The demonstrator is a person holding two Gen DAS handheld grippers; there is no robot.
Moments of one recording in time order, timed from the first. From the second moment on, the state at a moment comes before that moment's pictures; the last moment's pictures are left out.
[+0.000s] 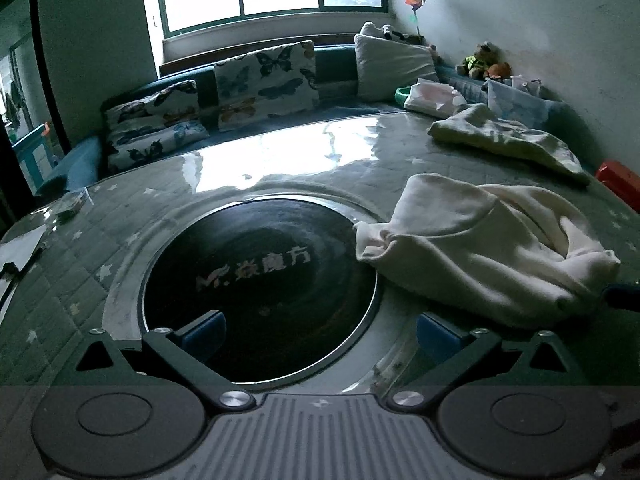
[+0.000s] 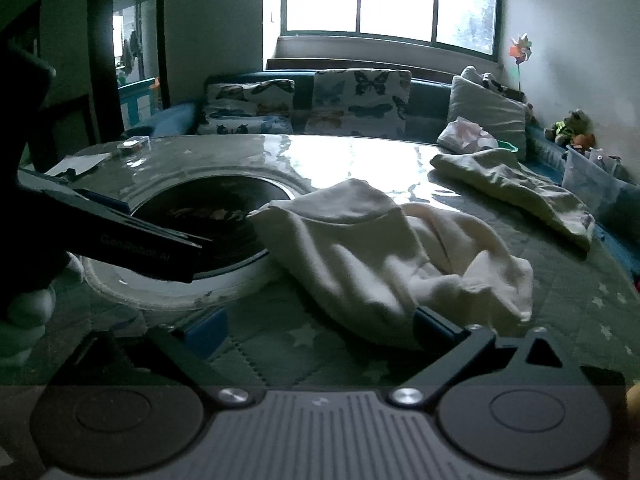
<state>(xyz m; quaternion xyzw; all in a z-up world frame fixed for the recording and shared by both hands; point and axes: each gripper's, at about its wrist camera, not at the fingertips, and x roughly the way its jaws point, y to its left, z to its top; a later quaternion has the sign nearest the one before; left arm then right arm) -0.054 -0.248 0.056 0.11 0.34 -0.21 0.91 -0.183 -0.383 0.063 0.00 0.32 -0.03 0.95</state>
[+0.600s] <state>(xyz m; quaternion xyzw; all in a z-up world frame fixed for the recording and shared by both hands) -0.041 -0.272 0.056 0.12 0.35 -0.22 0.90 -0.170 -0.425 0.078 0.02 0.30 -0.07 0.95</state>
